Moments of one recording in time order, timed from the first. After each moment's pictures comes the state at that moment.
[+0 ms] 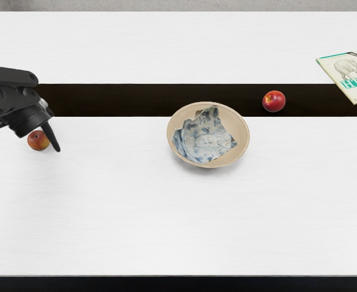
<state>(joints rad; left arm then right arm) -1.60 0.28 0.94 -0.97 -0.15 0.25 0.47 -0.11 0.00 0.08 0.18 -0.15 0.02 -0.20</state>
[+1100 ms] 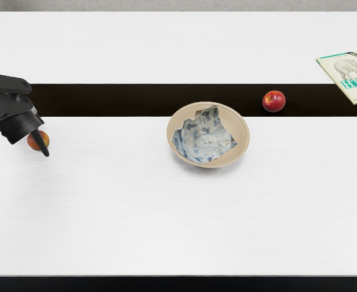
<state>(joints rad) -1.59 0.29 0.98 -0.99 -0.17 0.27 0.47 -0.11 0.00 0.08 0.18 -0.15 0.02 -0.20</state>
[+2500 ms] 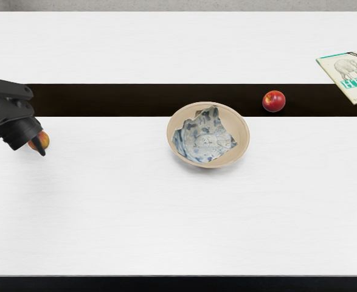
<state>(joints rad) -1.60 0.30 1.00 -1.05 -0.18 0.37 0.47 -0.11 0.00 0.08 0.18 -0.15 0.02 -0.20</state>
